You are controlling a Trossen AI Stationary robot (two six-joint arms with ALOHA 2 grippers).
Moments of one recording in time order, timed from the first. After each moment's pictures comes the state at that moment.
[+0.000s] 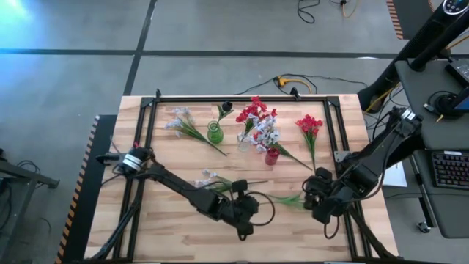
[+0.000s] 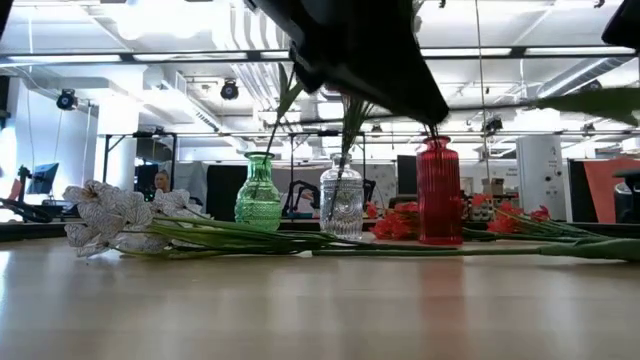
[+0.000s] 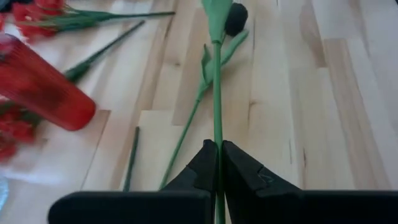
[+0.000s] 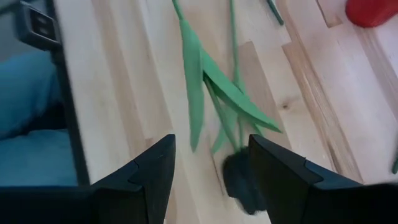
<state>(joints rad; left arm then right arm) -0.47 2.07 1.52 -0.25 -0.55 -0.30 0.77 1.16 0.97 -0.92 0.26 1.05</state>
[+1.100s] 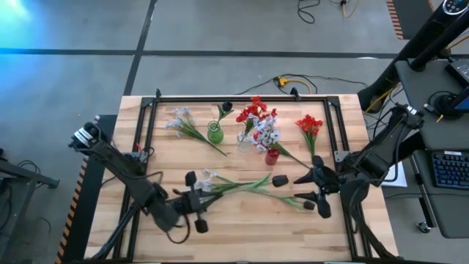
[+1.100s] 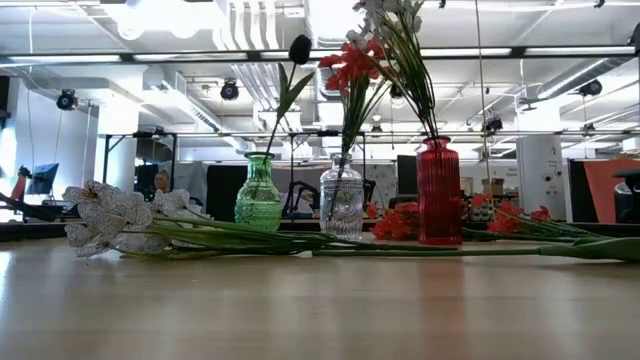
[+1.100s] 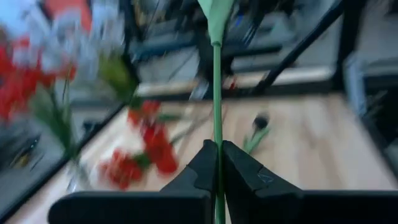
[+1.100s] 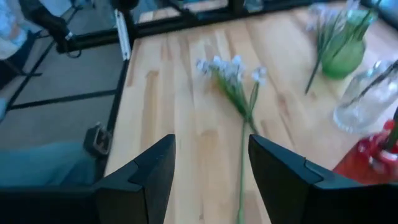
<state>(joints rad) -0.73 1.47 0.96 0.17 -1.00 -0.12 0.77 1.03 0.97 -0.56 0.61 0.60</state>
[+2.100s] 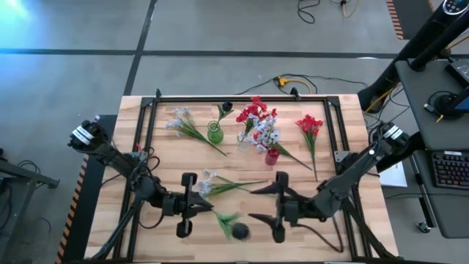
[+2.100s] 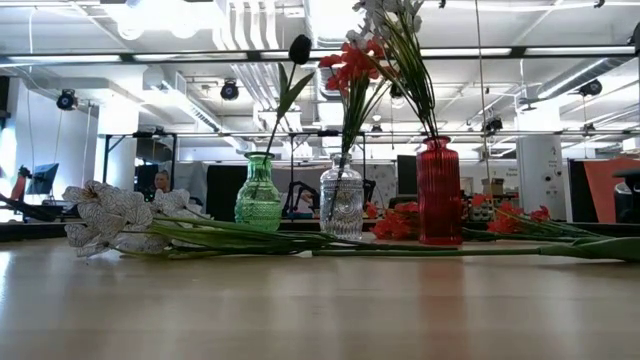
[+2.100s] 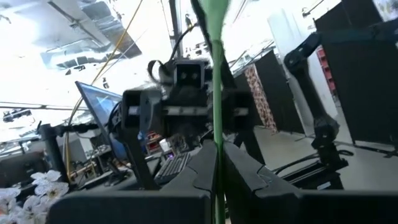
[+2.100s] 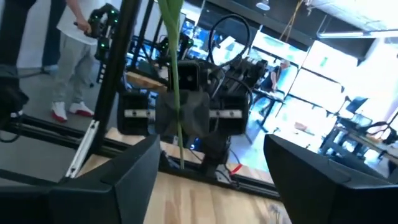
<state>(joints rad) -0.67 1.44 0.62 1.20 -0.44 0.51 0.67 1.55 1.14 0.52 0.72 -0.43</state>
